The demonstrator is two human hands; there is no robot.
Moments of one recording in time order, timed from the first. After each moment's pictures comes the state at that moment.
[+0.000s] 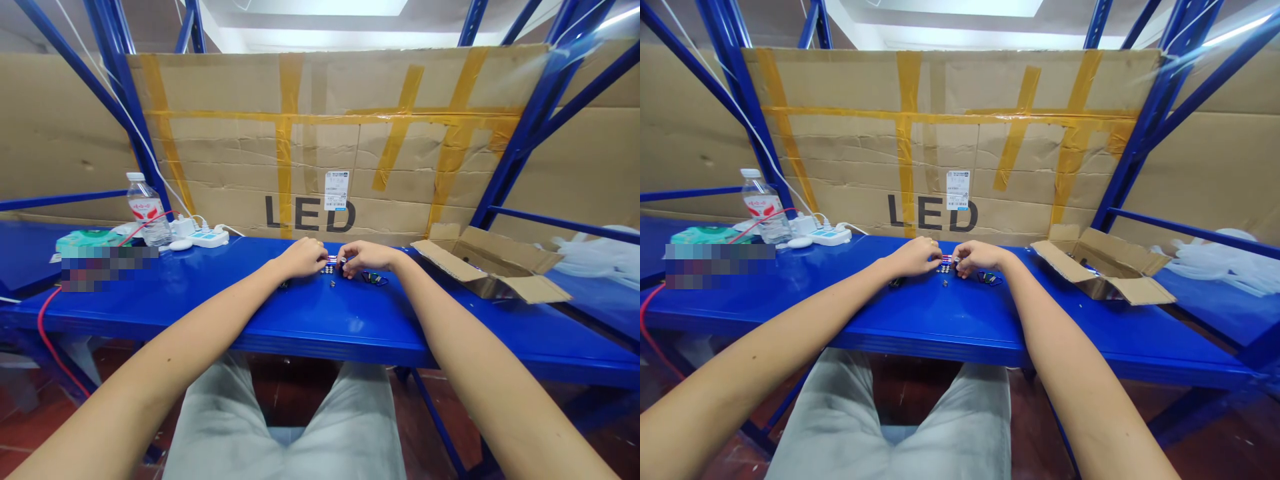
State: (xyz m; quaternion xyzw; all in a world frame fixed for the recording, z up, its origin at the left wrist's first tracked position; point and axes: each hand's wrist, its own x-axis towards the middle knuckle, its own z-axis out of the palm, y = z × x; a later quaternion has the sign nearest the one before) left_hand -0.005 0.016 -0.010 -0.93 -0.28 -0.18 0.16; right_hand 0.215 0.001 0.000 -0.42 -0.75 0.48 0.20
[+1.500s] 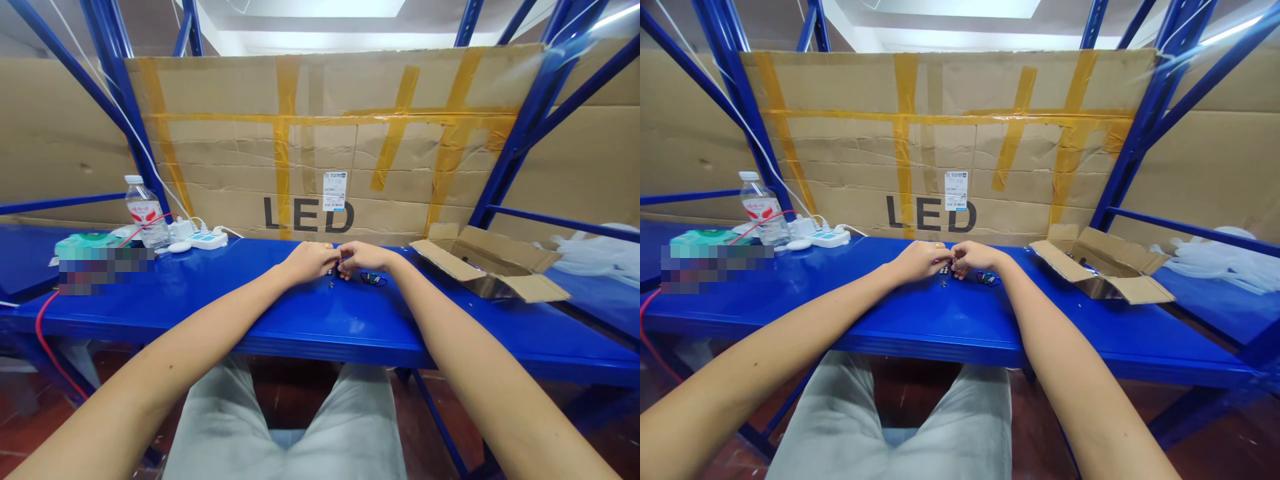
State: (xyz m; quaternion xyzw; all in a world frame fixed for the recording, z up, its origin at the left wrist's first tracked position) left_hand 0.007 -0.005 -0.012 -0.93 -0.25 -0.23 0.16; right_hand 0.208 -0.001 0.000 -0.41 -0.77 0.44 0.20
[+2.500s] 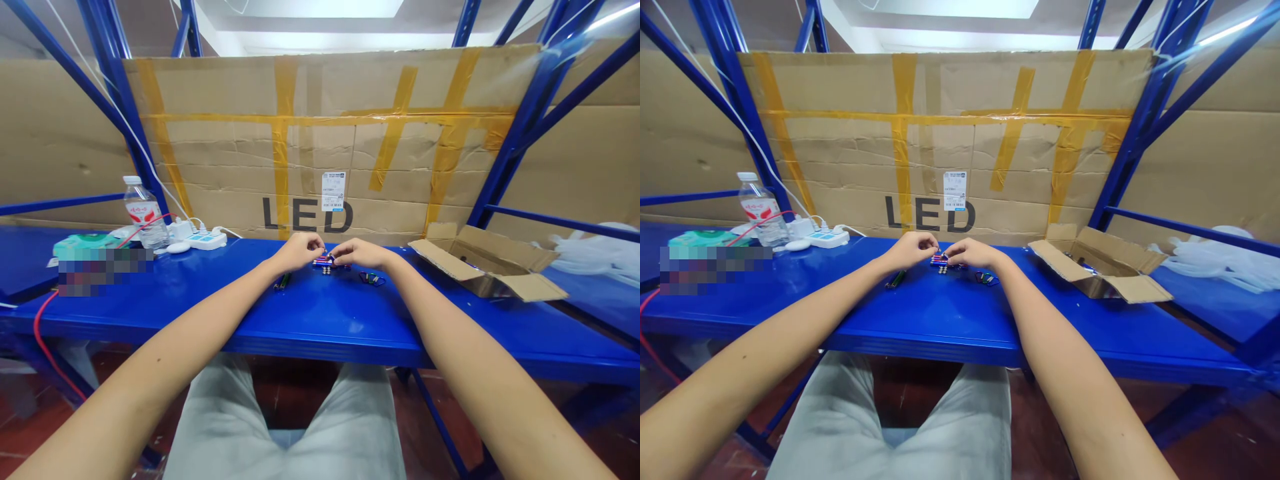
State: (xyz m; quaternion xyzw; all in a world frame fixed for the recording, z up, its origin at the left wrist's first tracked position) left_hand -0.009 0.020 -0.005 -0.87 -0.32 -0.36 -0.13; right_hand 0.212 0.007 0.002 -0.40 -0.83 0.30 0.22
